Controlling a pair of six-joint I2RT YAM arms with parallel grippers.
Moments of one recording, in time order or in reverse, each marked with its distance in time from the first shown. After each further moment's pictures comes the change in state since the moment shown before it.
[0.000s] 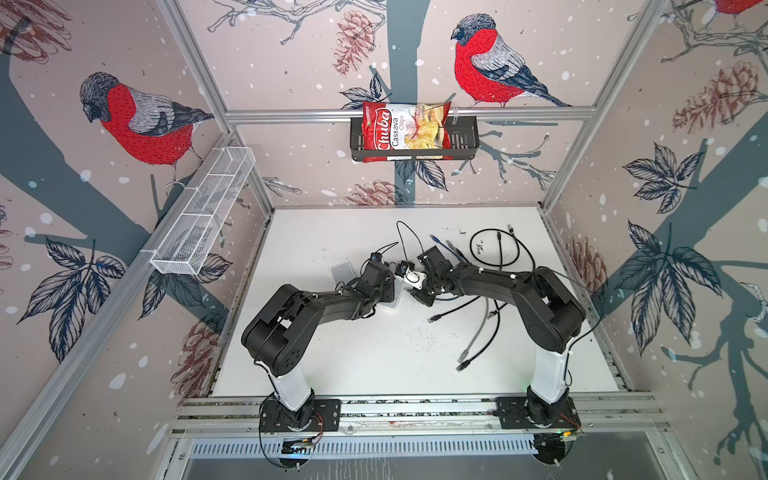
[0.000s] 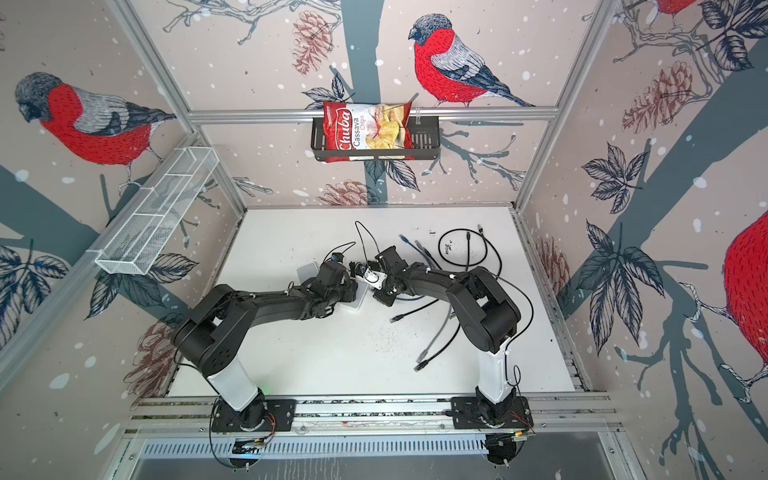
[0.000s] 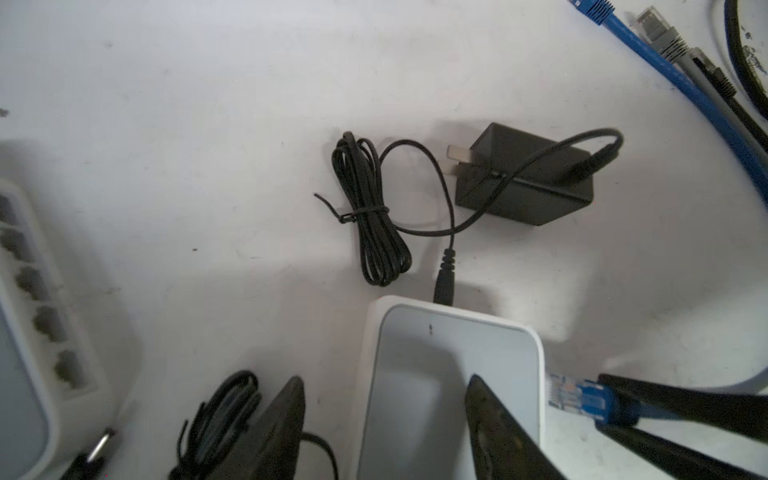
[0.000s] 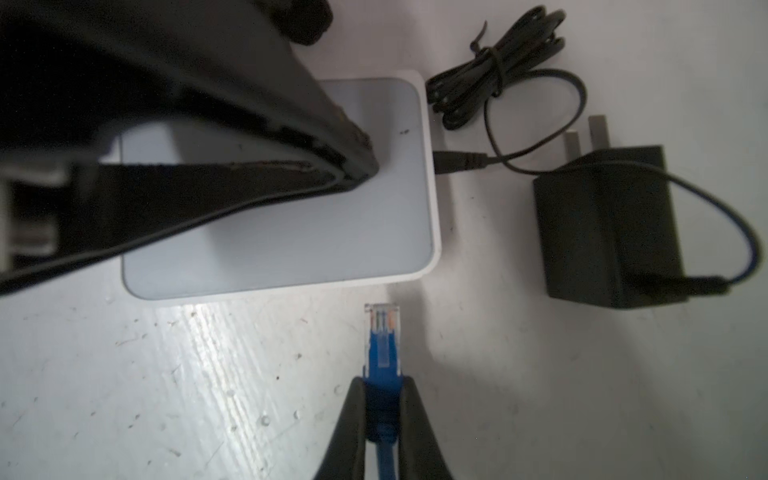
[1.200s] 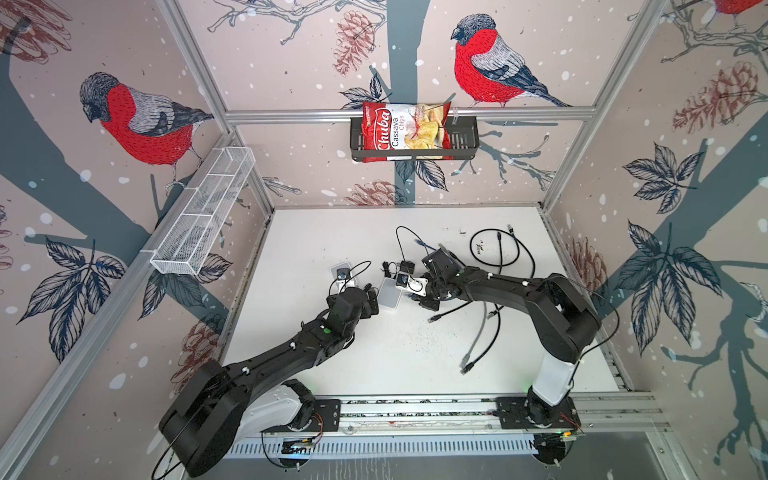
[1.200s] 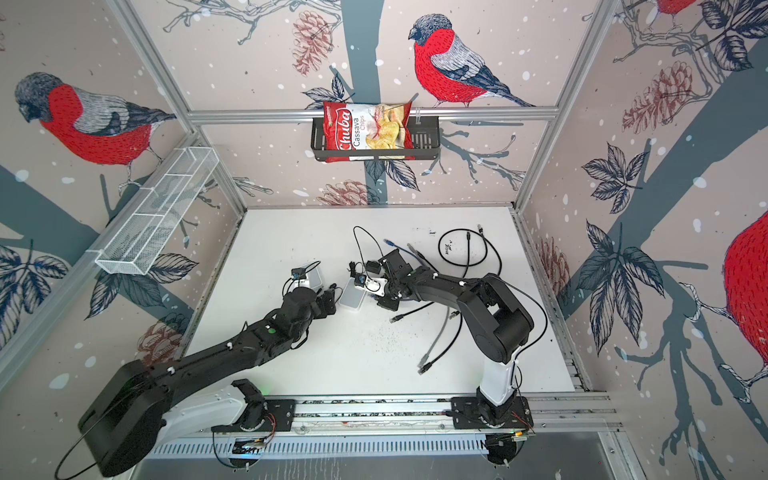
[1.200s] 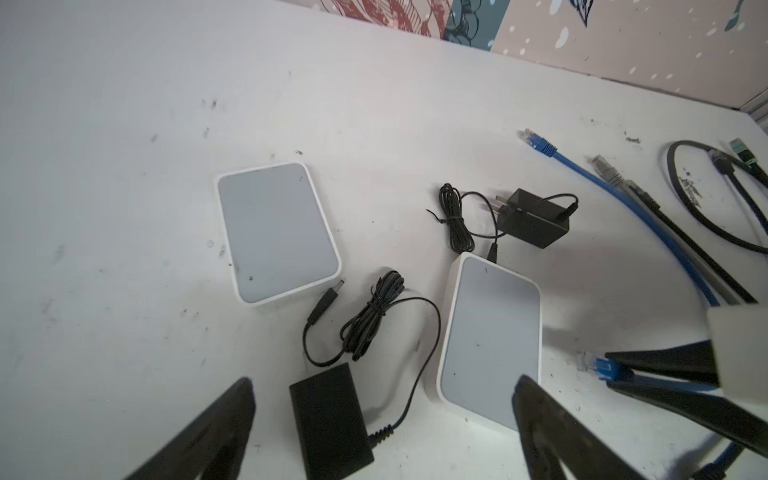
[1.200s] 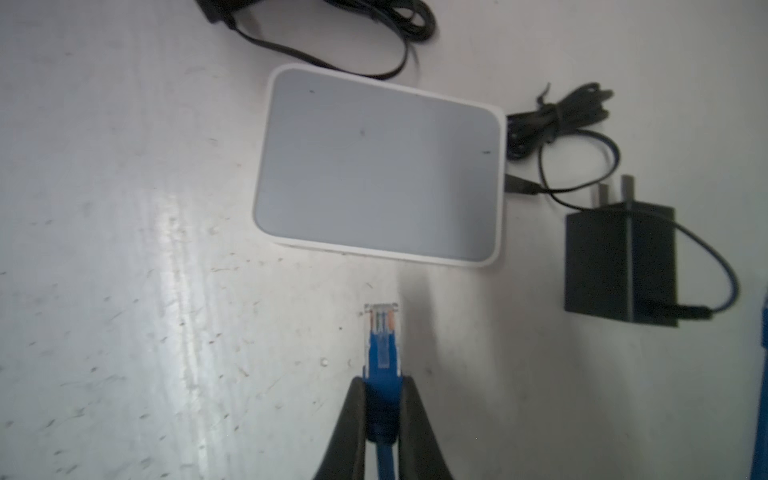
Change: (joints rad) left arm -0.052 -0.550 -0.317 -0.090 -0.266 -0.113; right arm 0.017 -0.099 -0.092 0.039 -0.022 -0.155
